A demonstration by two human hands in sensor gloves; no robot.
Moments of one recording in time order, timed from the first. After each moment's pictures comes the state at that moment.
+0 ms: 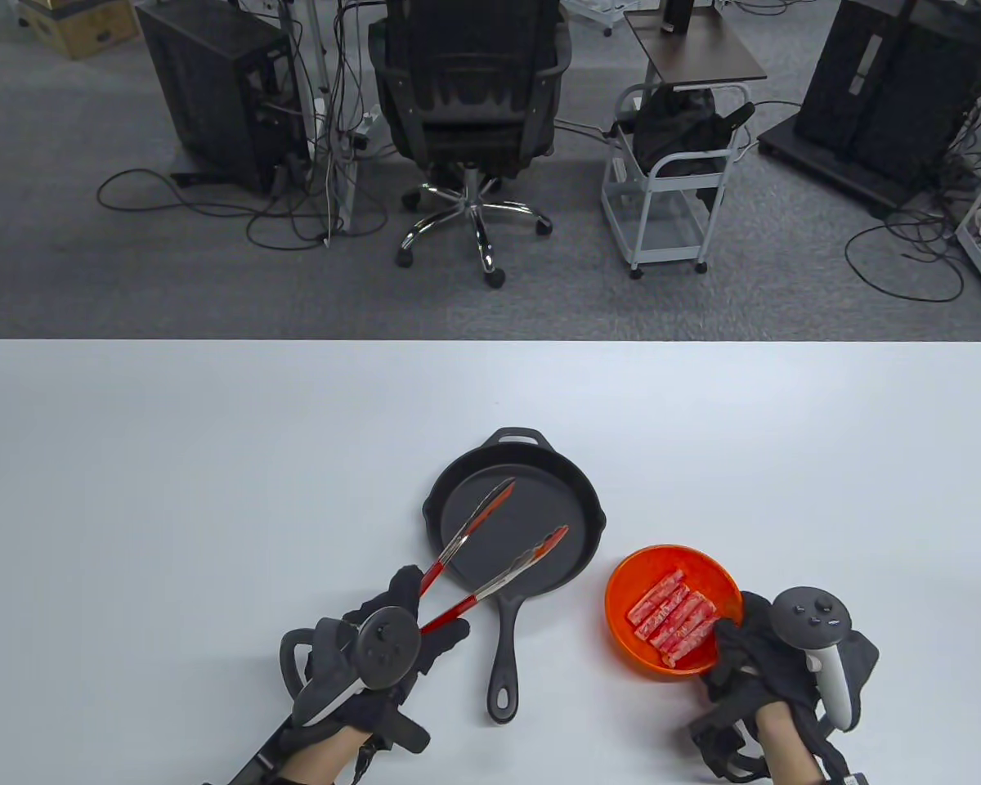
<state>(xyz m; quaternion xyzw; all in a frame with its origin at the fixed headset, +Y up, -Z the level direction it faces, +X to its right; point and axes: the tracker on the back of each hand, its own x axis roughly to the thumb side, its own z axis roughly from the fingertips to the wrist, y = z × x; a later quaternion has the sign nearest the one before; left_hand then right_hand) -0.153 -0.709 -0.264 0.03 -0.10 0.11 0.99 0.268 -0.747 -0.266 -0.22 0.10 0.87 0.44</state>
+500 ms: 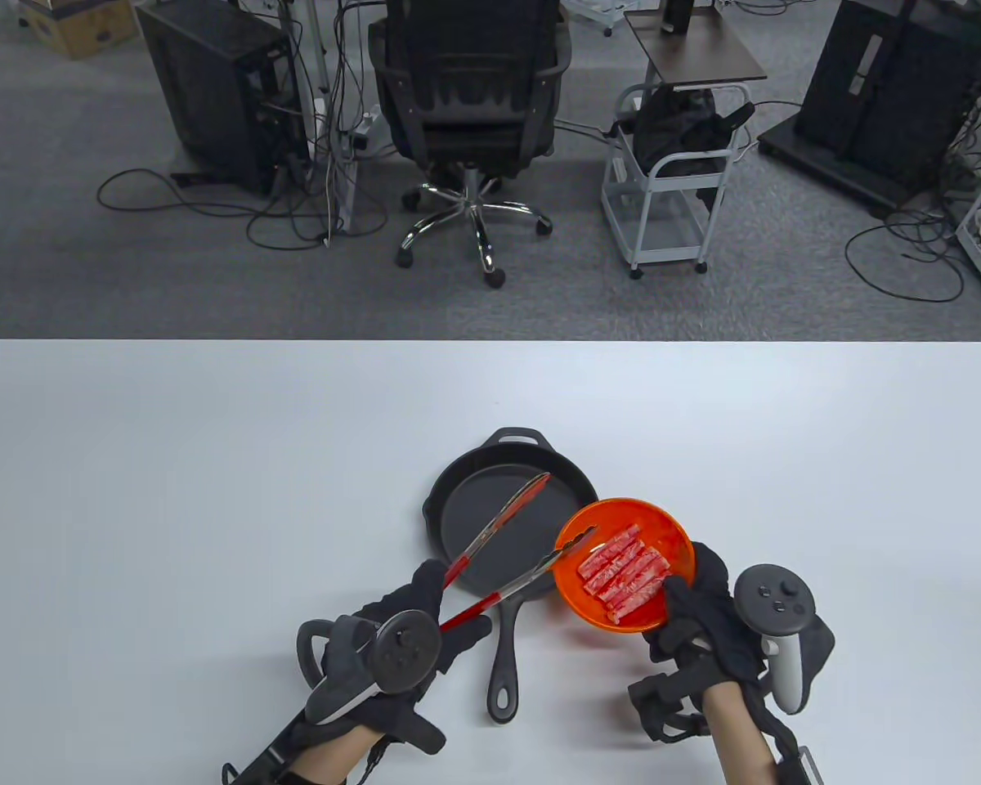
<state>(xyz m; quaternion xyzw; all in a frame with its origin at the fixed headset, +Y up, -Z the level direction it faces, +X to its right) -0.127 -0.688 -0.260 0.07 -0.15 0.07 0.98 0.212 -0.717 -0.284 -0.16 0.03 0.85 0.49</state>
